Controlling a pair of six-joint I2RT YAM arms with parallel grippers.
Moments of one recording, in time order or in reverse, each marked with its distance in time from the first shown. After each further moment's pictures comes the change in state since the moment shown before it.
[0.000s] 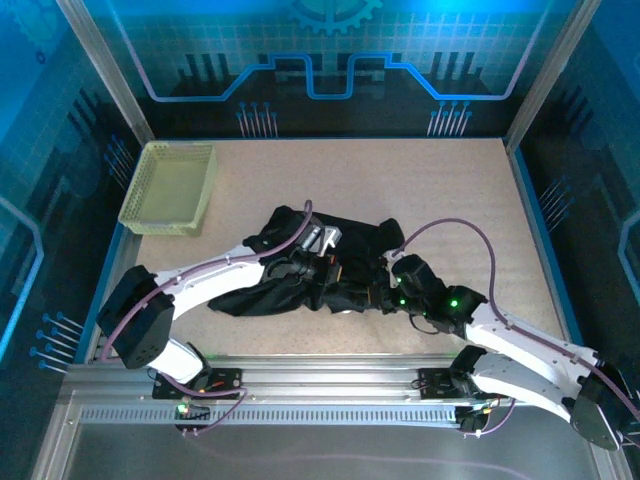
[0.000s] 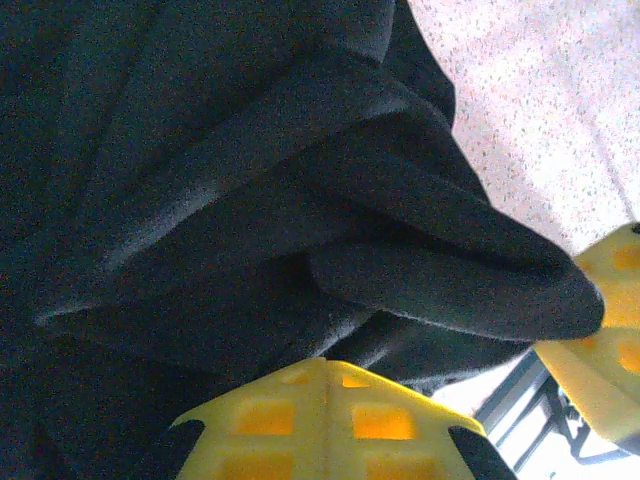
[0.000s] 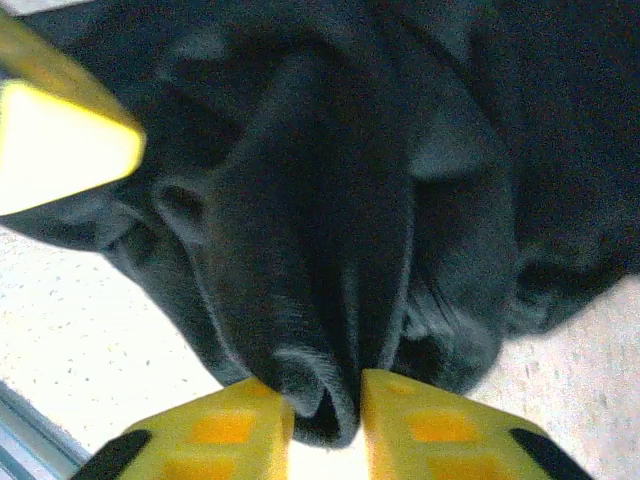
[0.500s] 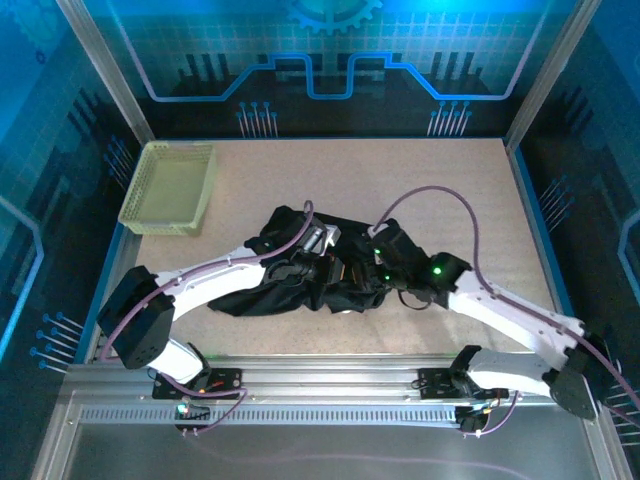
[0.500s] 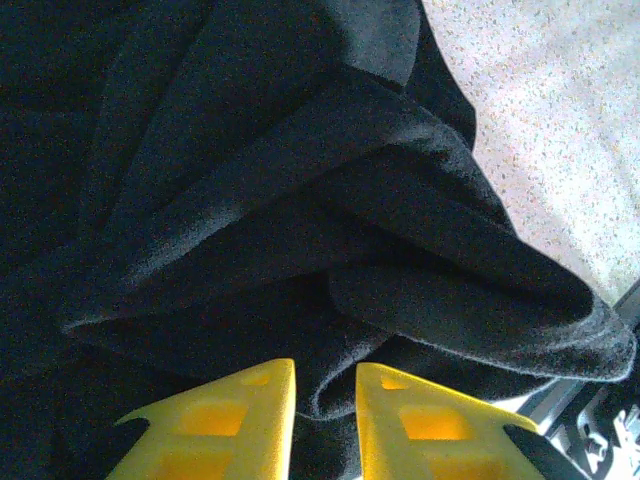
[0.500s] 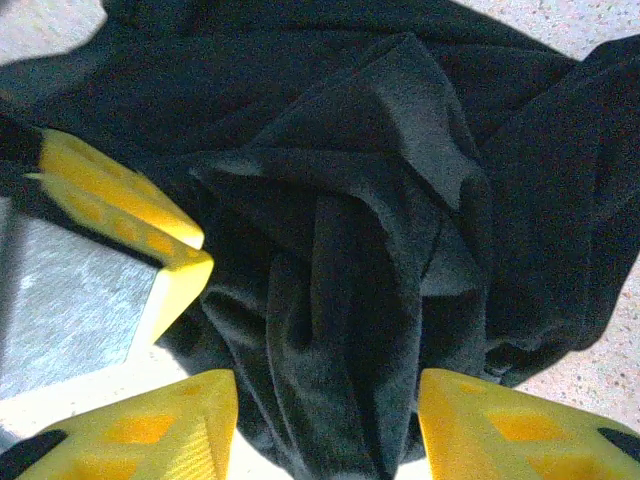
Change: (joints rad) left arm -0.013 0.000 -0.003 0.019 -0.076 -0.034; right arm 0.029 0.248 0.357 -0.199 0.102 -0.073
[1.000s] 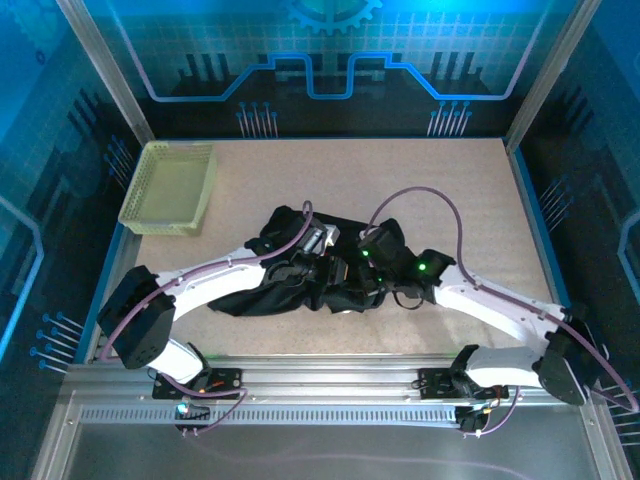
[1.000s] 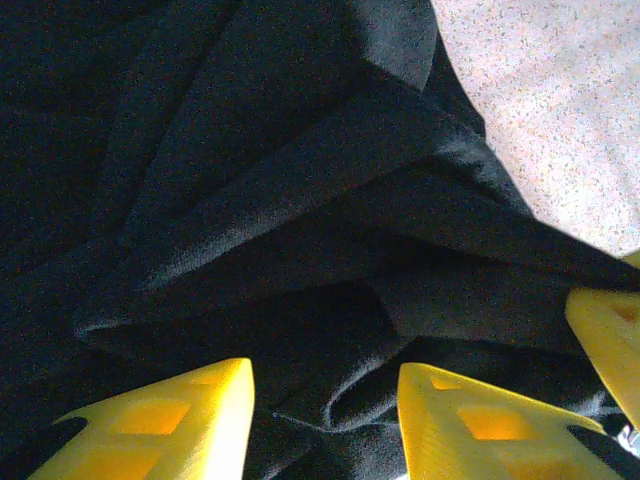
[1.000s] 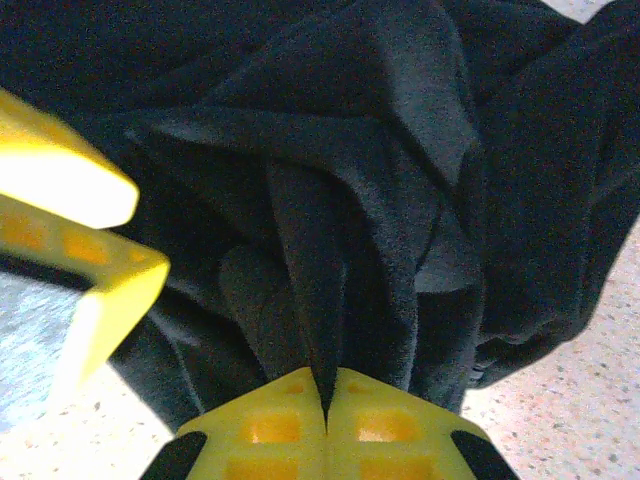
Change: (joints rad) left arm -0.005 0.001 -0.011 0.018 -0.013 -0.016; right arm 0.015 0.054 -0.013 -0.003 0.029 -0.015
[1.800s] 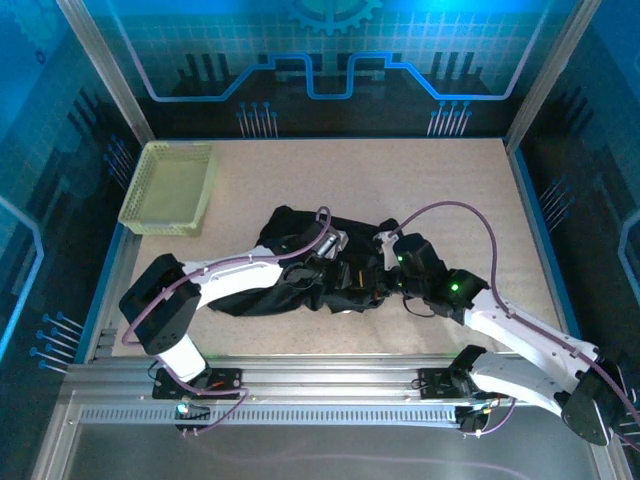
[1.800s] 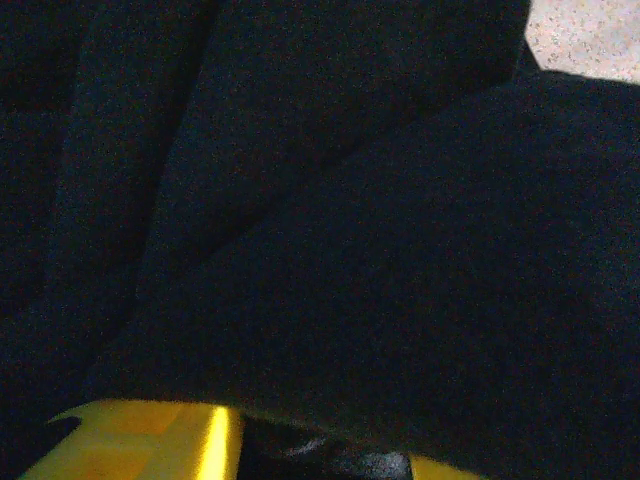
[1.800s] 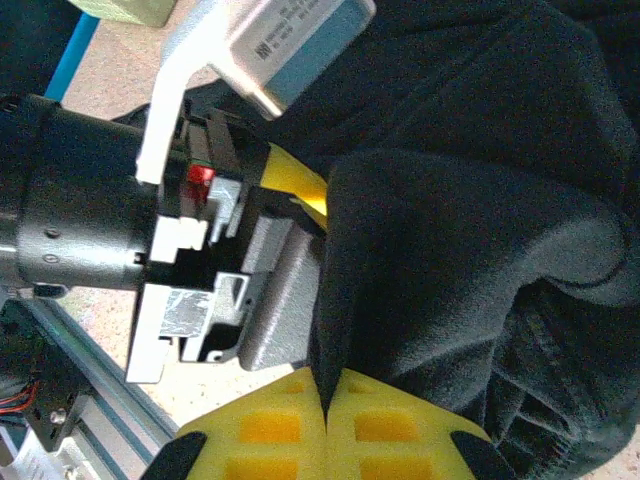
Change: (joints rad) left arm -0.033 0.130 0.040 0.029 -0.066 0.021; right arm -0.105 -0.237 -0.199 0.240 -0.311 0.091
